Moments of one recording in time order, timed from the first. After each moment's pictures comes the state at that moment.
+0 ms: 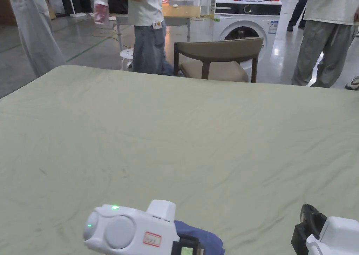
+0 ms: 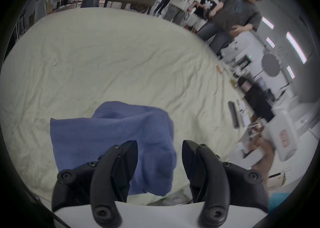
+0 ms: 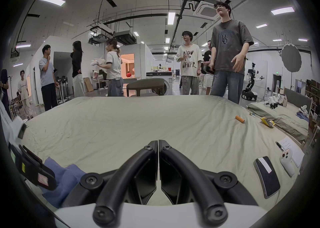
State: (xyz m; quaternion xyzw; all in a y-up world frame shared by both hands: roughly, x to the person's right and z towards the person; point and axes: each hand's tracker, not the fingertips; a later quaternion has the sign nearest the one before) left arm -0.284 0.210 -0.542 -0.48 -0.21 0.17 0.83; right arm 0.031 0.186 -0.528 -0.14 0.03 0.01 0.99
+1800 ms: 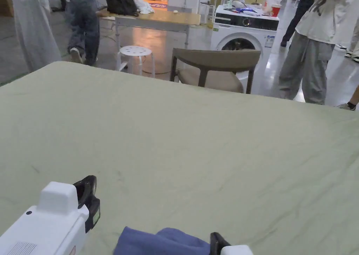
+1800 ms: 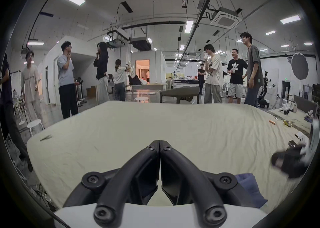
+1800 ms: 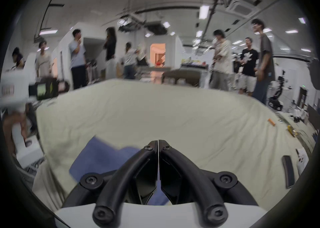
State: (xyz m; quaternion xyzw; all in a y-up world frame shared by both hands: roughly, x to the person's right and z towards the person) left arm -0.374 0.203 -0.475 -0.11 0.08 0.01 0.99; right arm -0.107 0.159 -0.482 -0.21 0.19 0.07 0.96
